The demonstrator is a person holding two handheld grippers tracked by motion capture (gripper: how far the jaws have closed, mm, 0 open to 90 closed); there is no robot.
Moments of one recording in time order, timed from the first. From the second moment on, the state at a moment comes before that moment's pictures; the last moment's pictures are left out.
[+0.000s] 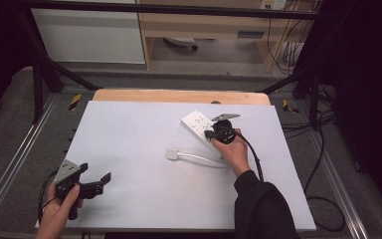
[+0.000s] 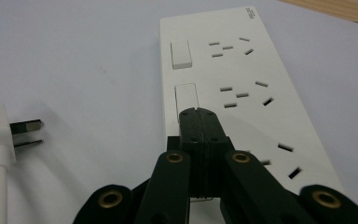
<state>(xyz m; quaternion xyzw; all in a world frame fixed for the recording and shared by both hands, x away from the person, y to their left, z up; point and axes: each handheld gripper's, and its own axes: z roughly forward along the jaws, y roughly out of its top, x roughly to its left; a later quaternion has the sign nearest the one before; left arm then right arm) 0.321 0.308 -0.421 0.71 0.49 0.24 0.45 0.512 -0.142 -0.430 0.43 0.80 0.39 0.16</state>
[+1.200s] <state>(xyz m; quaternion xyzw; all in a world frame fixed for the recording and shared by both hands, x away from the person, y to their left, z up) 0.321 0.307 -0.421 0.71 0.48 0.24 0.45 0.512 -0.140 -0.430 0.43 0.80 0.39 0.15</state>
